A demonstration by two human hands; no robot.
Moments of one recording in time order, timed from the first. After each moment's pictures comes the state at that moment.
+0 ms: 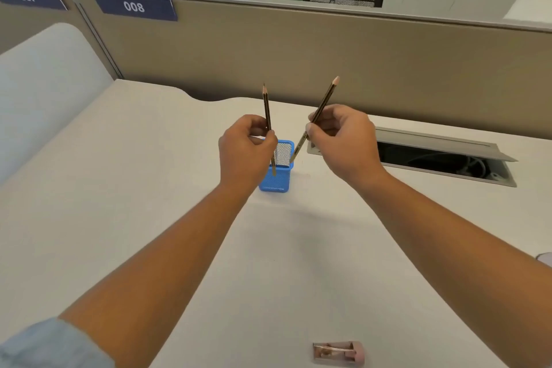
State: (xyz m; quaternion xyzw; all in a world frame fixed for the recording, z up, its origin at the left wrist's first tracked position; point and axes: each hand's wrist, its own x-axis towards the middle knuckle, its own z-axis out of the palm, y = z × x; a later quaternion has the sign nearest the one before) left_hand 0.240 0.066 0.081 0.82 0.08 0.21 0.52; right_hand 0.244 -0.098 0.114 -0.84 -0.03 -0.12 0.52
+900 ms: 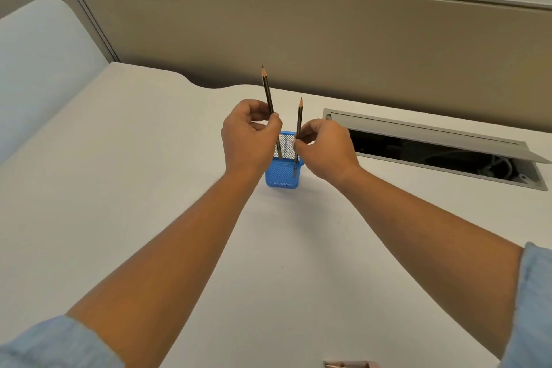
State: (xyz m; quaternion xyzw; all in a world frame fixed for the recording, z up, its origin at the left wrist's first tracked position) left_hand 0.273 0.073 0.064 0.79 0.11 0.23 0.56; right_hand 0.293 -0.060 0.049 -0.93 -0.01 -0.03 0.38
